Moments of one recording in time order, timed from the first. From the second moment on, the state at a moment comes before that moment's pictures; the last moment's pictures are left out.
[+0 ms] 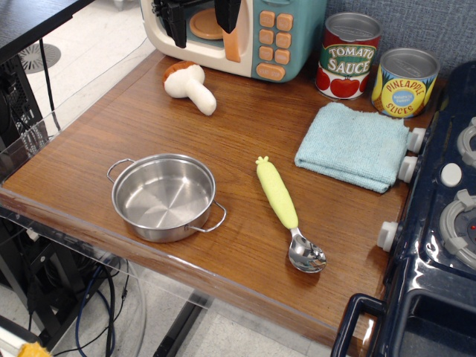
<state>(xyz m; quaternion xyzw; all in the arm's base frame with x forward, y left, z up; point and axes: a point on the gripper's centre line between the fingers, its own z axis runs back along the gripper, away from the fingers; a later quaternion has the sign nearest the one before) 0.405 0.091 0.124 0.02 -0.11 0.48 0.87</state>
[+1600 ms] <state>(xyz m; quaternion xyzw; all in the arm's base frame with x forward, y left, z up) 0.326 -0.032 0.052 0.01 -0.02 0.41 0.91</state>
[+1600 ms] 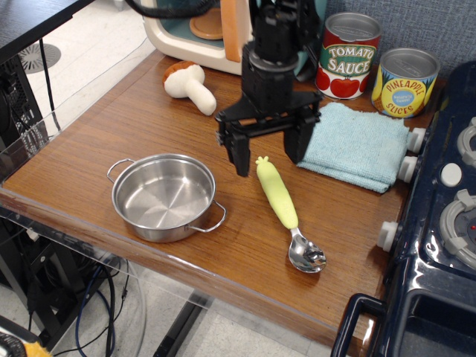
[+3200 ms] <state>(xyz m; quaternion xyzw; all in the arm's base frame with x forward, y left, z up) 0.322 -0.040 0.029 0.02 -0.04 0.42 0.90</state>
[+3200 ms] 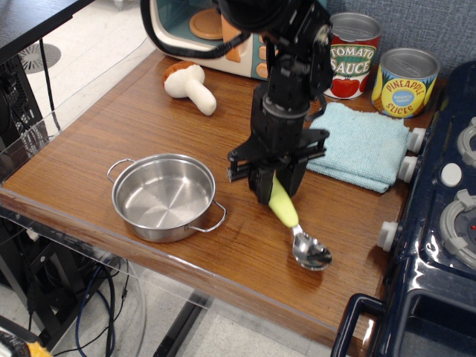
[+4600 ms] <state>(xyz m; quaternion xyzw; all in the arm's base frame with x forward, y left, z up) 0.424 0.017 0.068 0.03 -0.07 0.68 0.73</state>
